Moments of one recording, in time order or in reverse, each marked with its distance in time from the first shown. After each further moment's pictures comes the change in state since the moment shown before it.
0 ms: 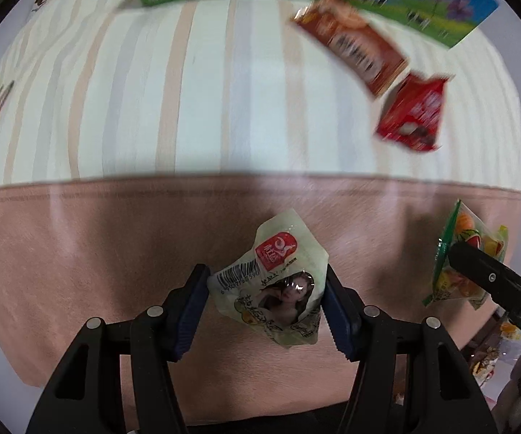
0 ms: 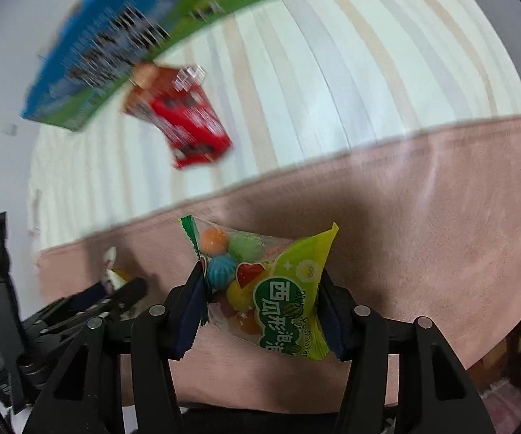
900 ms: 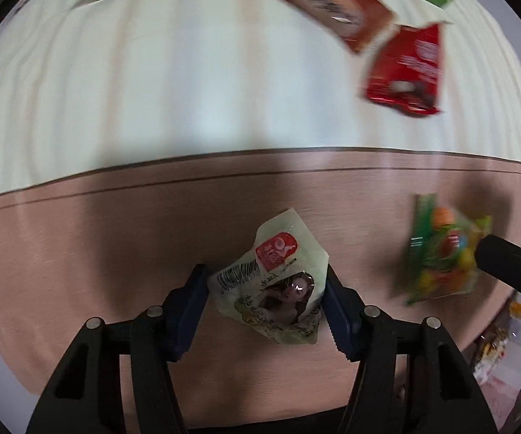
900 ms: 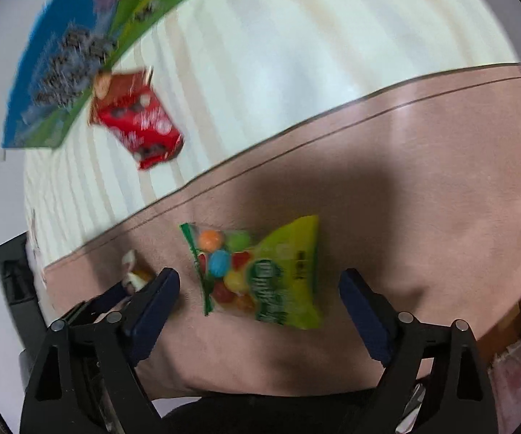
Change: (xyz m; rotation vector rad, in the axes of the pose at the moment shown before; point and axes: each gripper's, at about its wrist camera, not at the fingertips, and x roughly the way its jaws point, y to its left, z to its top) left arm 0.039 -0.021 -0.018 0.048 0.059 0.055; right arm 0.035 -0.023 0.001 0.137 0.118 0.007
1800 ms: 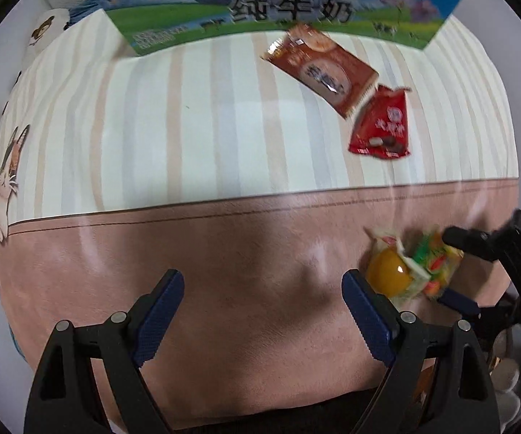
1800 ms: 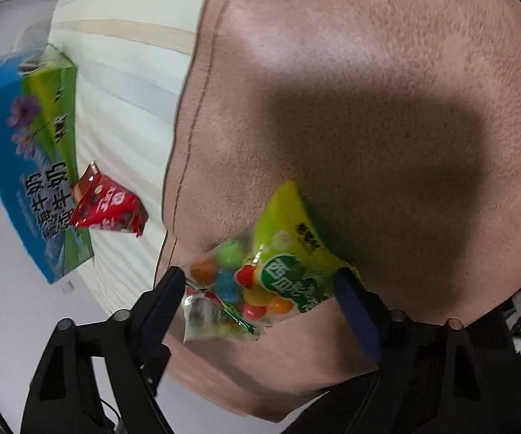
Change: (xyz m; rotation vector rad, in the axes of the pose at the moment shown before) left arm -0.061 0.006 0.013 0.037 -0.100 0.040; right arm 0.005 -0.080 -0.021 0.594 0.006 0.306
